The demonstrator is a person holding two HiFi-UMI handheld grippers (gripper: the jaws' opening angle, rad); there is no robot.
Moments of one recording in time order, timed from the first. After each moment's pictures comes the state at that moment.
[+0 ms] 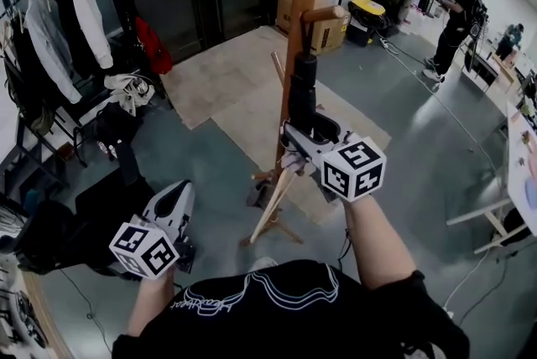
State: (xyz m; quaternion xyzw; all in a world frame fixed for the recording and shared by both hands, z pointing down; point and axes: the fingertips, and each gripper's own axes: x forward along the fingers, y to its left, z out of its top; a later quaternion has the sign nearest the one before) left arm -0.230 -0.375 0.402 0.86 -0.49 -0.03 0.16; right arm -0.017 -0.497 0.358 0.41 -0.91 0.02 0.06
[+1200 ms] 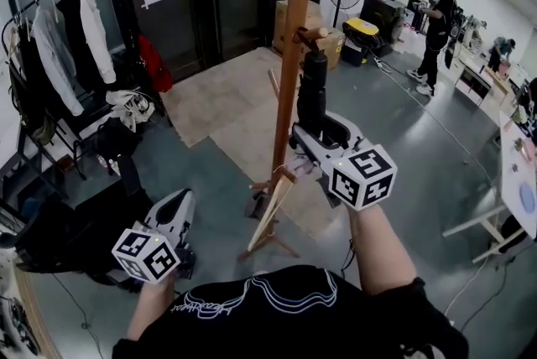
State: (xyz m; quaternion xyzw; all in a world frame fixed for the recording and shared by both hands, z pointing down) left arm -0.228 -0.356 0.385 0.86 -0.49 -0.05 0.15; right arm 0.004 -0.465 0.294 0.43 -0.90 -0.03 0.02
